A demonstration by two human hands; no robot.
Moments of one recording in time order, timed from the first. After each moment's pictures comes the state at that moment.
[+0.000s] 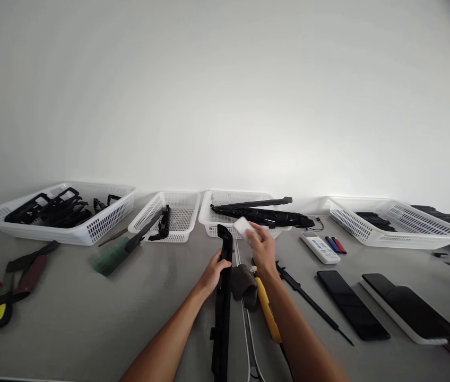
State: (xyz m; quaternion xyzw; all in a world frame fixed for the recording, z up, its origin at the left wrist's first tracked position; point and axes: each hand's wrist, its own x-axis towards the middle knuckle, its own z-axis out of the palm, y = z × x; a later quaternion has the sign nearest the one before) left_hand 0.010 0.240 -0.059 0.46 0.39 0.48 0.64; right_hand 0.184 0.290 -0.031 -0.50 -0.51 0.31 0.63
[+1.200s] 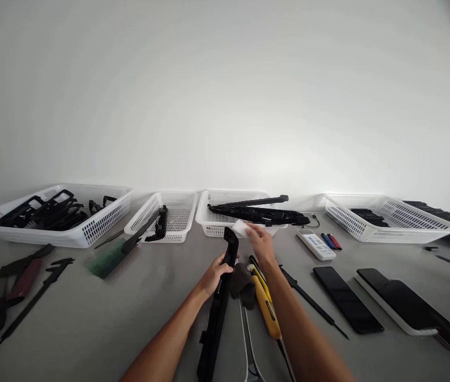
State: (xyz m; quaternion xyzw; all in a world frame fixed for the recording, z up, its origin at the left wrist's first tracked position) left_hand 0.012 0.232 -0.050 0.49 0.35 0.42 0.68; right_hand 0.200 0.309 -0.039 -0.49 -0.51 0.35 0.61
